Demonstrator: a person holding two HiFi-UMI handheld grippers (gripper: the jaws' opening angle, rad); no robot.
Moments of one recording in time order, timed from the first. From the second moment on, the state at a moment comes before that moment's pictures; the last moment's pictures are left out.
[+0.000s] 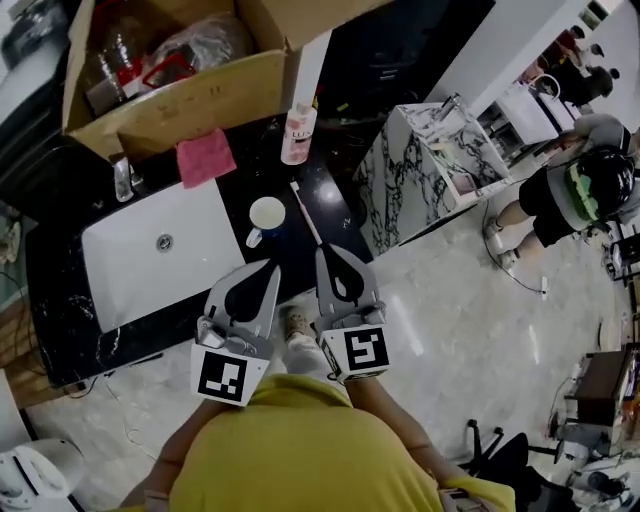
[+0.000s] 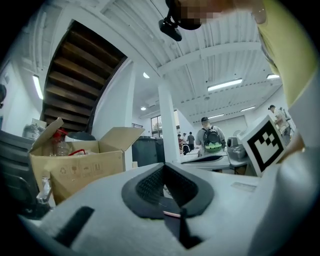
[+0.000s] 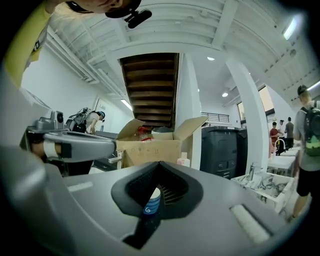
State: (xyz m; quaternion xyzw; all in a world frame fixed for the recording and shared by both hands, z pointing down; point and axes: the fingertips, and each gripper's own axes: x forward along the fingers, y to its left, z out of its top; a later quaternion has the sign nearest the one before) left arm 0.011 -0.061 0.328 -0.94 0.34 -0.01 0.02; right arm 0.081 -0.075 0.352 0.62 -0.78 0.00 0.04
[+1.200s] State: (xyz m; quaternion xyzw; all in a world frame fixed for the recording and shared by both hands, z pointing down) left arm 0.051 -0.184 0.393 -0.90 0.43 -0.08 0.01; right arm 0.115 -0.217 0.542 0.43 -0.83 0.18 0.30
